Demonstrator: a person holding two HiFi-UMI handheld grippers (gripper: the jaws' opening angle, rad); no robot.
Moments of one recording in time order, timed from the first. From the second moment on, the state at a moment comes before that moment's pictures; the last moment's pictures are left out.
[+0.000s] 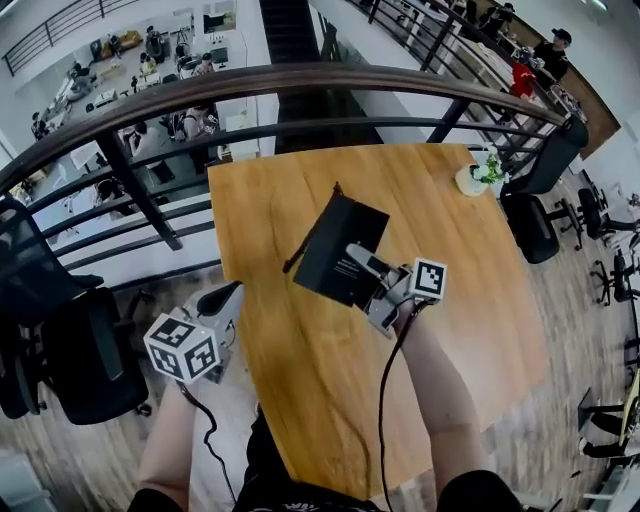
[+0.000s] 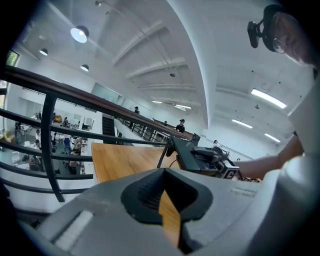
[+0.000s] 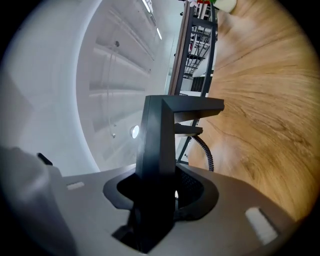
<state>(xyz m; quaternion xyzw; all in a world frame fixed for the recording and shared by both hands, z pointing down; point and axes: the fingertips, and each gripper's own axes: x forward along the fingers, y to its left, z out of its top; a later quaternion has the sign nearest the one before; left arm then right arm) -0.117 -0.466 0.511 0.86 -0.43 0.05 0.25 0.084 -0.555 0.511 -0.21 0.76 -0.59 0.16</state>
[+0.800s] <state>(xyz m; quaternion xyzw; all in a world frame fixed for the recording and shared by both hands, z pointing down) -0.122 -0.569 0.573 0.85 -0.45 0.06 0.26 0.115 -0.728 0.582 -0.22 0.76 -0.60 0.13</state>
